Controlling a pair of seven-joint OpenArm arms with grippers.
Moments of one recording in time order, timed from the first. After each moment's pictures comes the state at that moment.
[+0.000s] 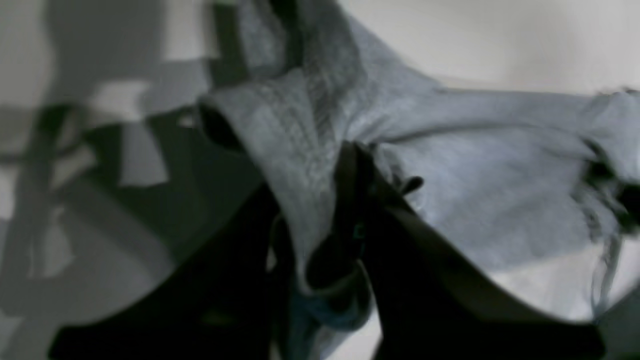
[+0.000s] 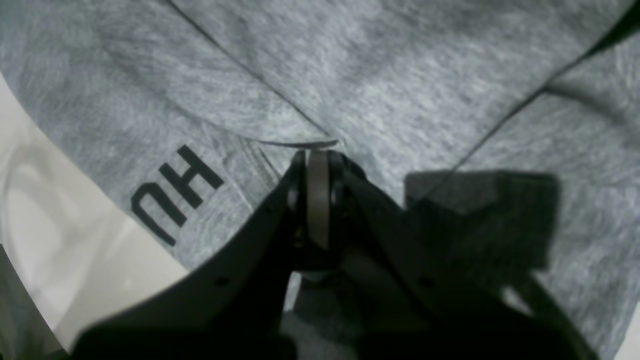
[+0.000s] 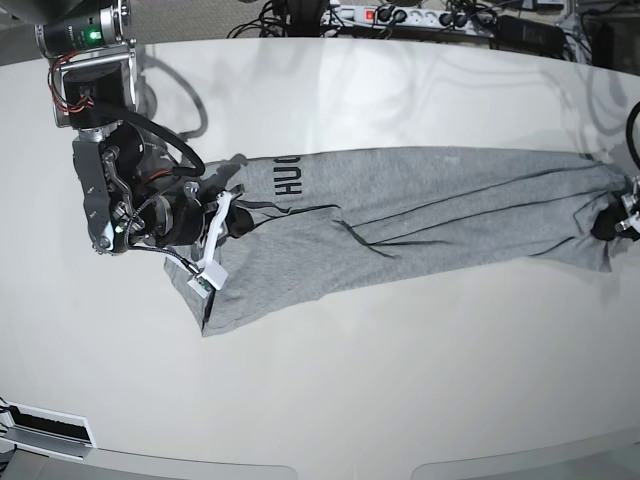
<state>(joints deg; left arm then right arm) -15.6 -44.7 -8.7 34.3 -62.4 -43.6 52.6 12.7 9.8 -4.2 60.1 22.5 40.6 -47.5</state>
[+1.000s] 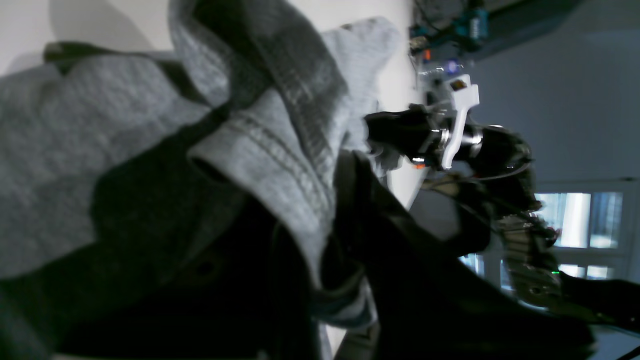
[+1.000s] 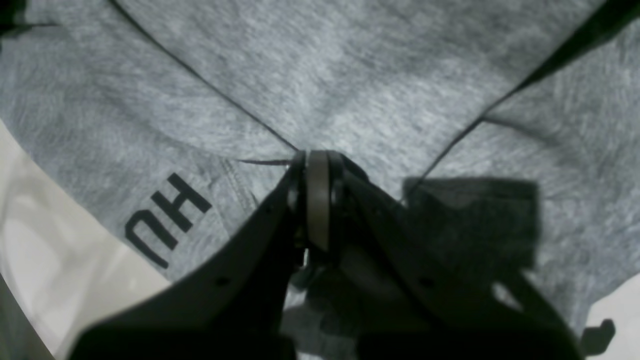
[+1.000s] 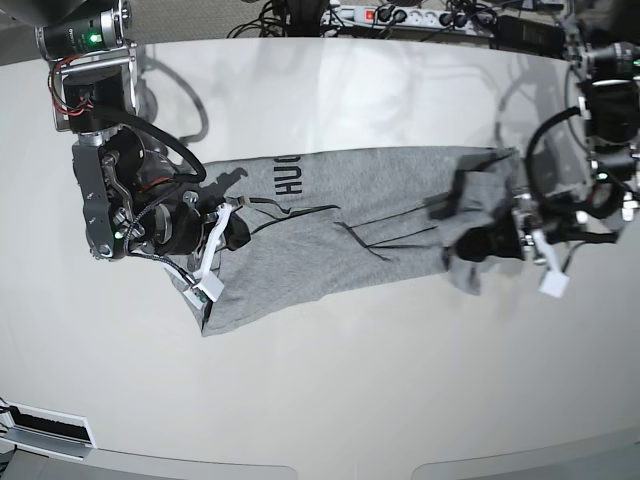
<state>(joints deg) -16.7 -24.3 -8.5 40.2 -85.0 -43.7 74.9 13.3 9.6 -4.2 61.1 22.6 40.4 -46.5</state>
